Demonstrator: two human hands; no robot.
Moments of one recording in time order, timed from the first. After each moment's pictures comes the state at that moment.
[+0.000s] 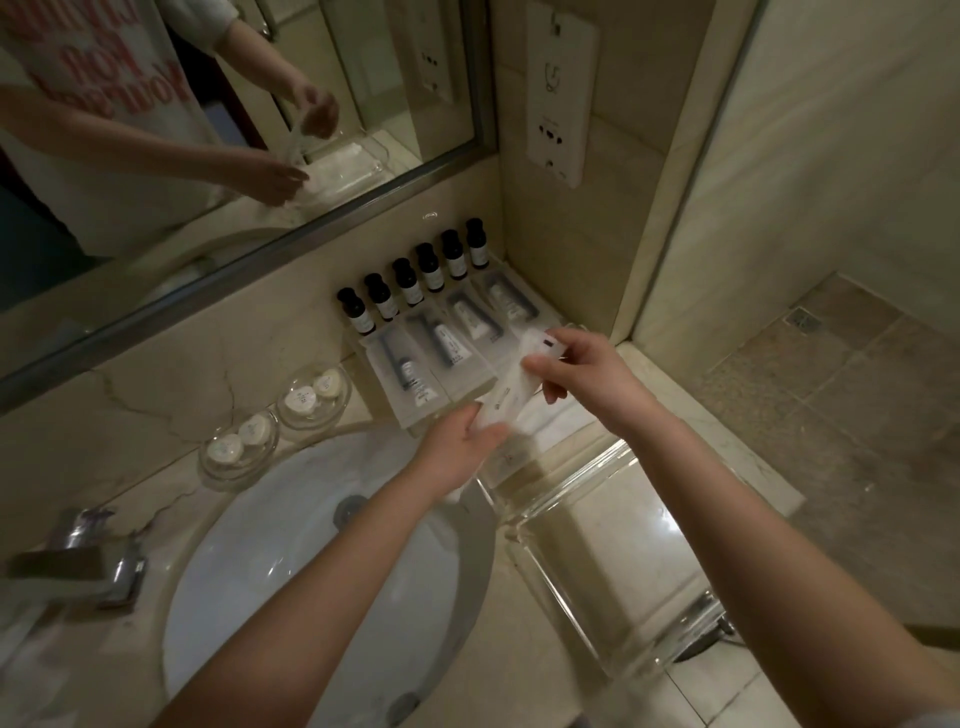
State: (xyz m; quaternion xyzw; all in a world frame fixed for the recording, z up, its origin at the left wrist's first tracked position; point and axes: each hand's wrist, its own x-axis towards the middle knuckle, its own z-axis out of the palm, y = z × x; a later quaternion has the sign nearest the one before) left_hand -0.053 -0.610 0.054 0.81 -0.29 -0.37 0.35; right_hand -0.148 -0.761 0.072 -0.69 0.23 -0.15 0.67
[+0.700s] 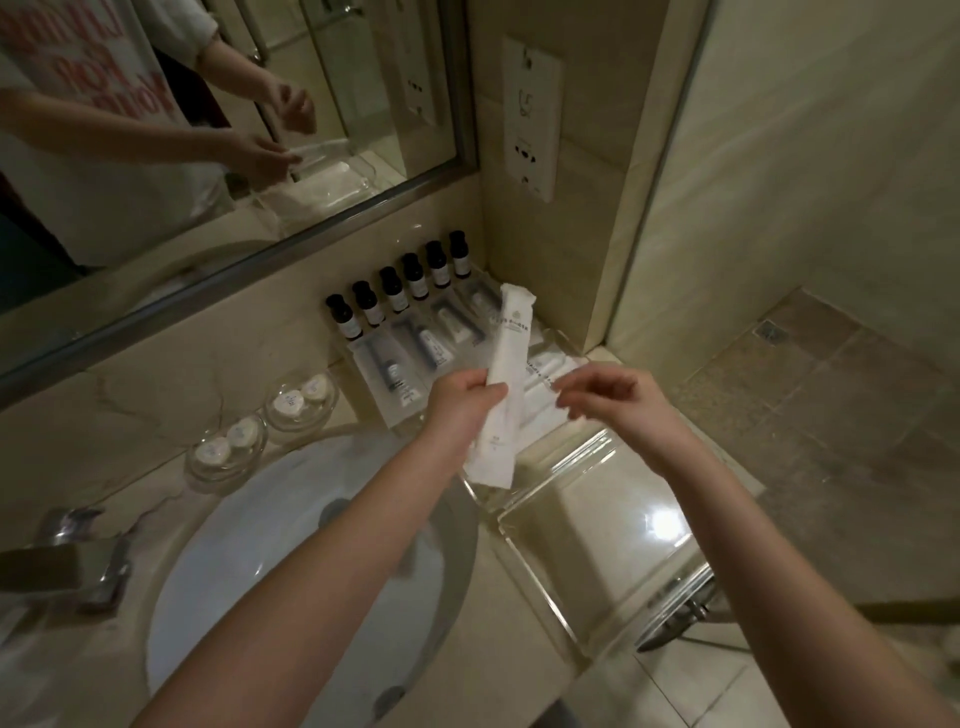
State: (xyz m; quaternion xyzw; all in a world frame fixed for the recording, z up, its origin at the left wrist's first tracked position) left_hand -0.073 -0.640 0.084 0.75 -0.13 -0.39 0.52; right_hand -0.218 -0.751 0.087 -0.70 0.28 -0.18 0.64
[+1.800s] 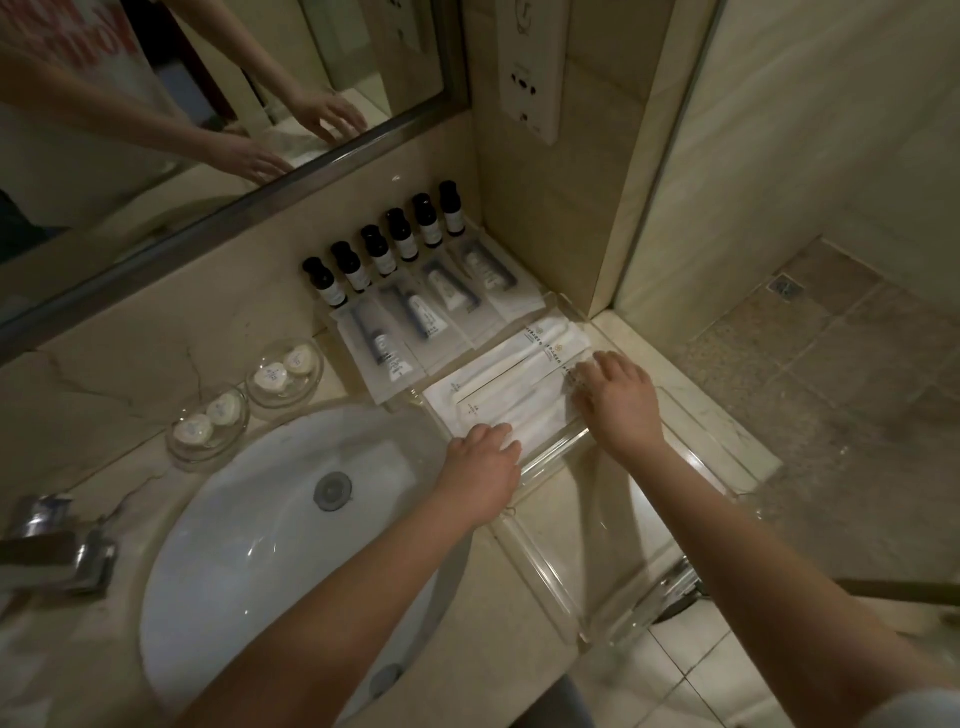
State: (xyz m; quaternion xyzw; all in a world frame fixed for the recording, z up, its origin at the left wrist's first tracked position) left_hand -0.096 -0.613 -0.026 0.80 -0.56 -0.20 -0.05; right_hand -0.204 -0.782 -0.047 -0.92 0.36 -0.09 0.10
